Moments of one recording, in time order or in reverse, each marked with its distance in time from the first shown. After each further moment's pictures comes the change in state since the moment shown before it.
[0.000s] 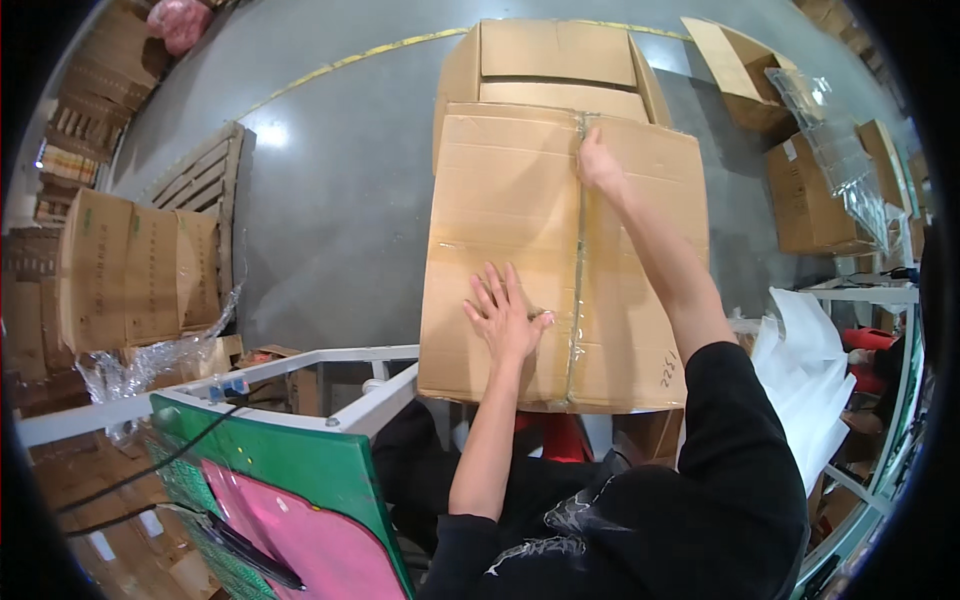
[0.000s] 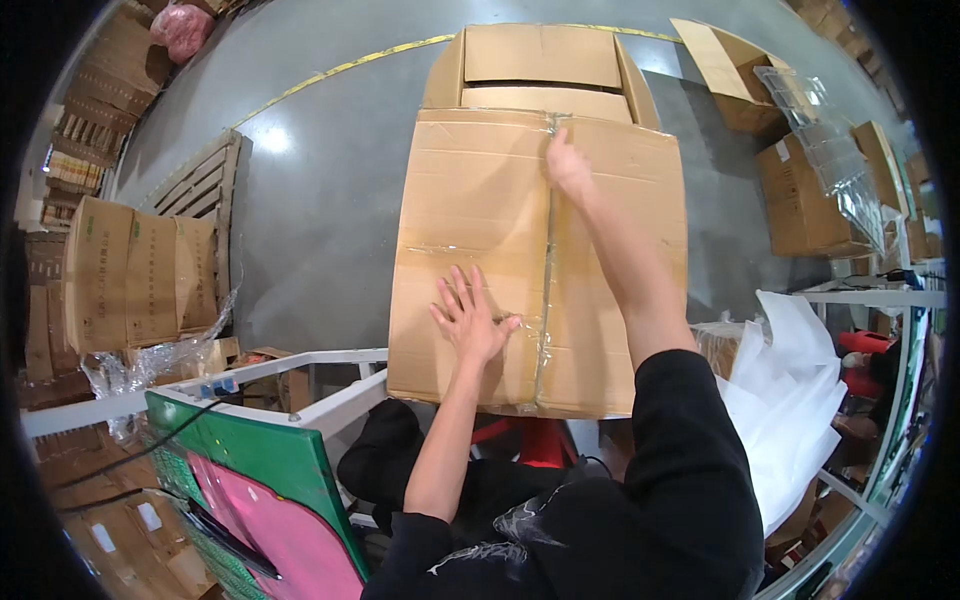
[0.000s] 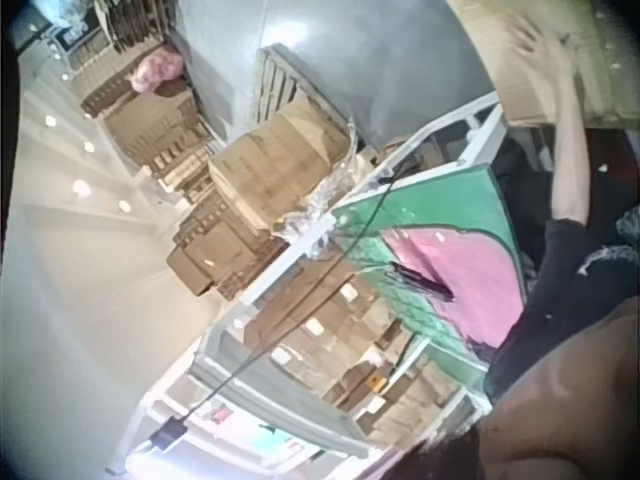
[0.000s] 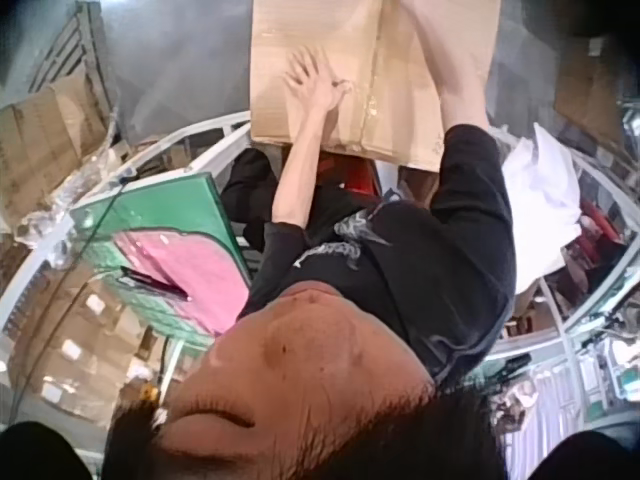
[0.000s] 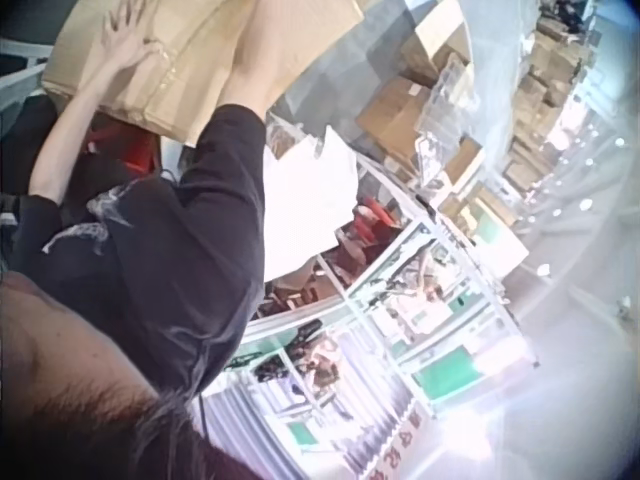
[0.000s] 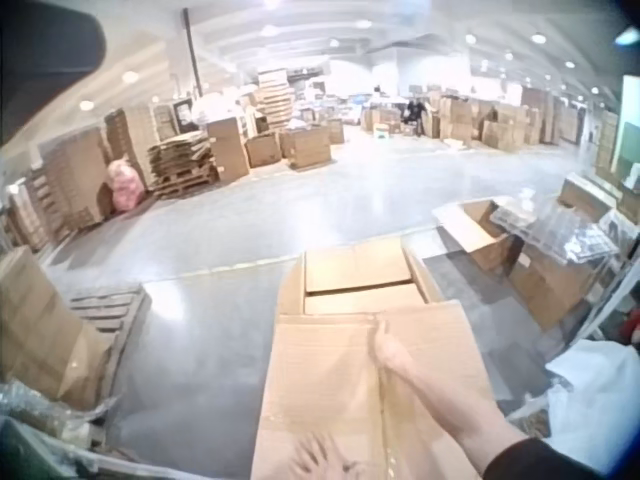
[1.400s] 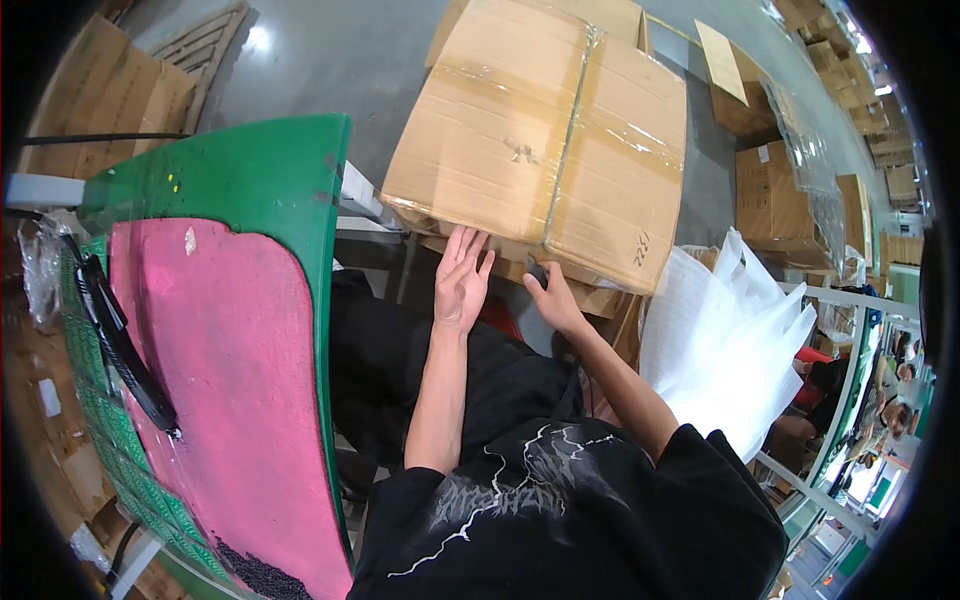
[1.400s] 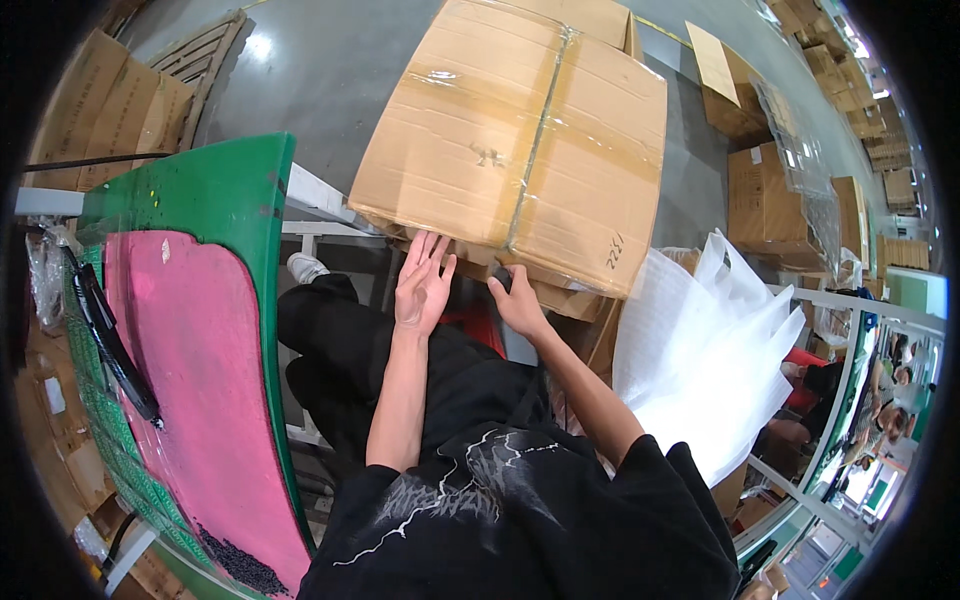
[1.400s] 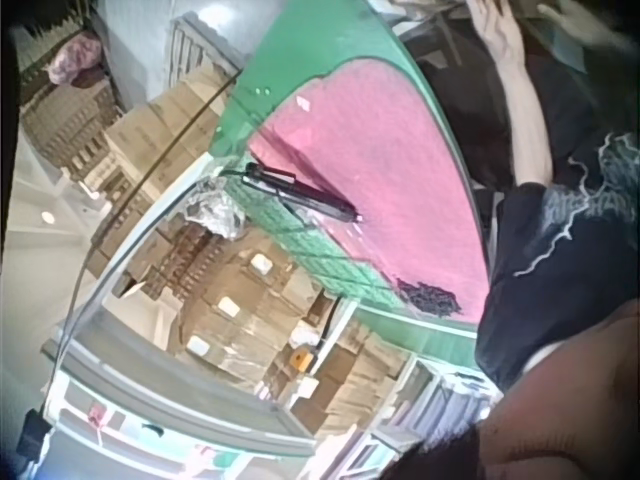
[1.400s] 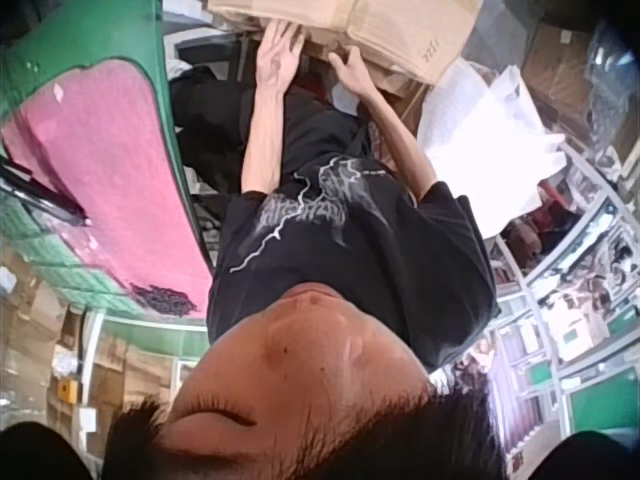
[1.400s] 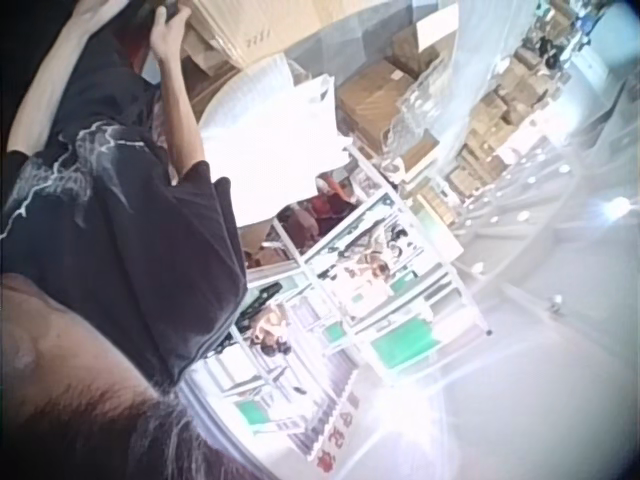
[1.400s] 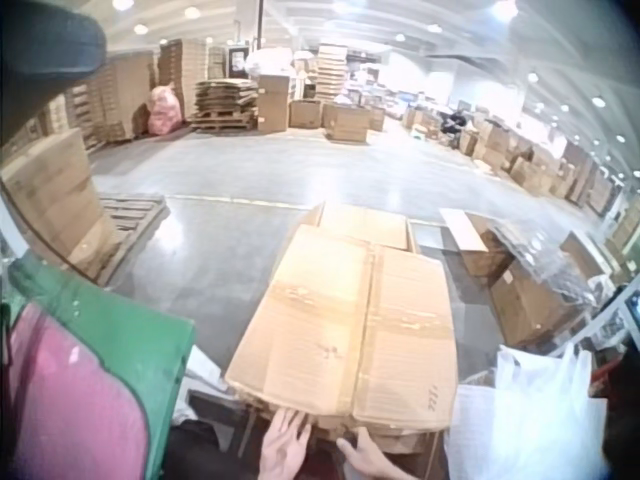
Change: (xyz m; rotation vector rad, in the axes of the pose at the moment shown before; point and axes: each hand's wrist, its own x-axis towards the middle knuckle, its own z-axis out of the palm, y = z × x) left_hand -0.198 -0.062 0.045 -2.333 -0.053 0.108; right_hand -0.463 0.025 0.084 0.722 -0.313 0.007
